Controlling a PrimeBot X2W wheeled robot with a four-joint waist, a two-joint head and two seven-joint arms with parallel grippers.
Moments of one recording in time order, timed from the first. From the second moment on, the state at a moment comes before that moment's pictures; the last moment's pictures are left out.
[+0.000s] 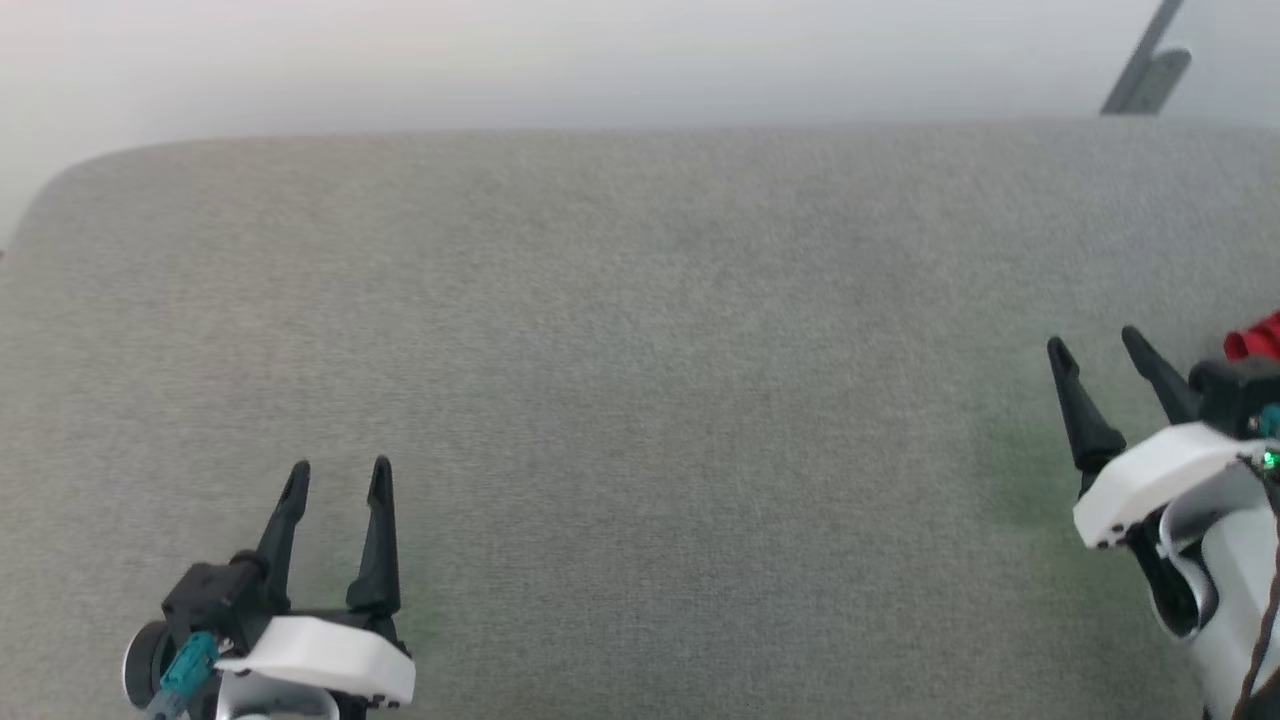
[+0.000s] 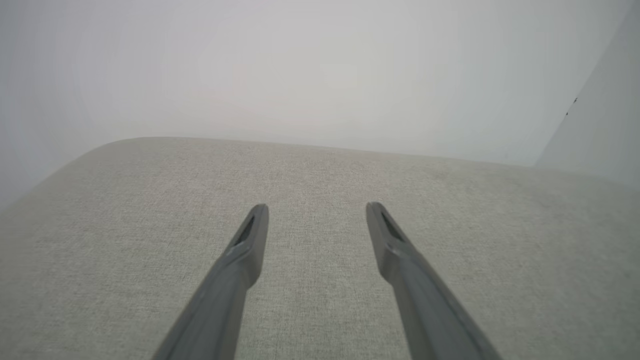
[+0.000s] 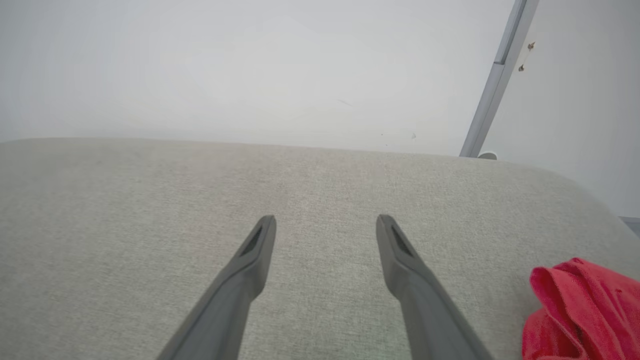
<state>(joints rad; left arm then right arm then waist) -0.06 0.07 0.02 0.19 -0.19 -0.13 -0.26 -0.50 -0.40 0.27 0.73 0.49 0.13 -0.26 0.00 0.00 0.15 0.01</state>
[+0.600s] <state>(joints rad) 0.08 0.11 0.05 0.14 -0.23 -0.13 -0.26 -0.10 -0.25 0.02 0.32 0.40 0.13 -0.26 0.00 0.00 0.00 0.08</state>
